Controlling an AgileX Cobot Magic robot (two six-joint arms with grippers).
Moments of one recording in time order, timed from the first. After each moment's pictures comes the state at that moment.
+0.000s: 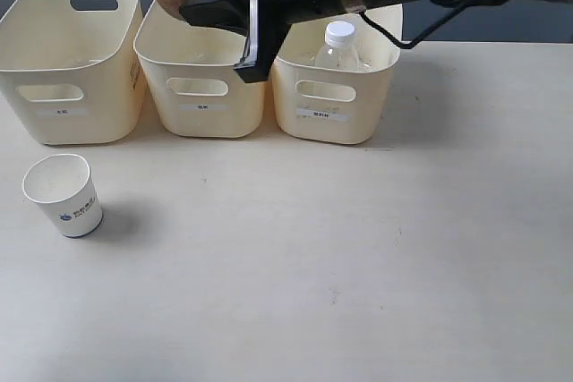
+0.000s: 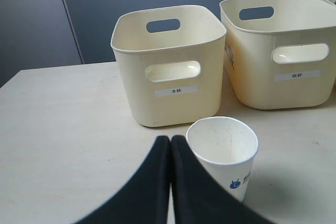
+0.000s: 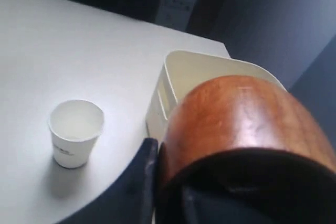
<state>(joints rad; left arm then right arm) -0.16 0.00 0.00 0.04 0.25 0.03 0.64 1.79 -1.36 -1.67 -0.79 1.05</state>
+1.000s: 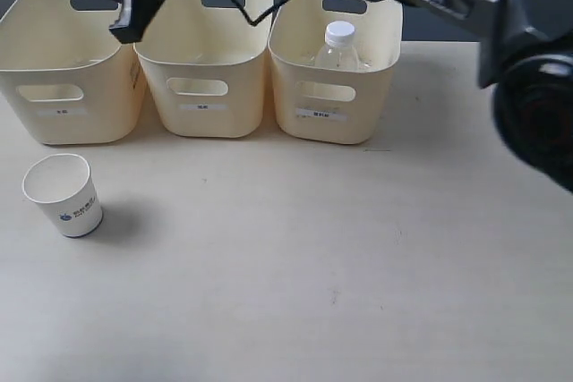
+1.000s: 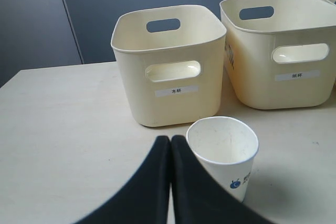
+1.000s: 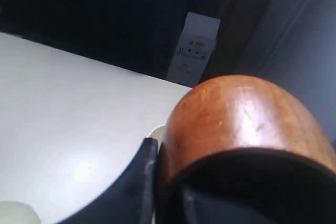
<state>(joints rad) -0.16 0.00 0.00 0.04 0.25 0.03 0.76 2.32 -2.14 -1.74 -0.81 1.28</state>
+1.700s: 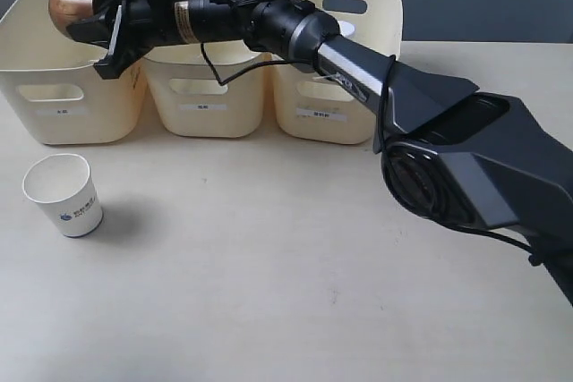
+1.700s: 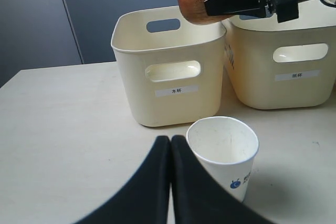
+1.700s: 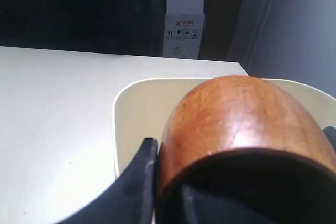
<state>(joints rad) -0.16 0.00 0.00 0.04 0.25 0.03 0.78 2.70 -2.55 -1.76 -0.73 1.53</state>
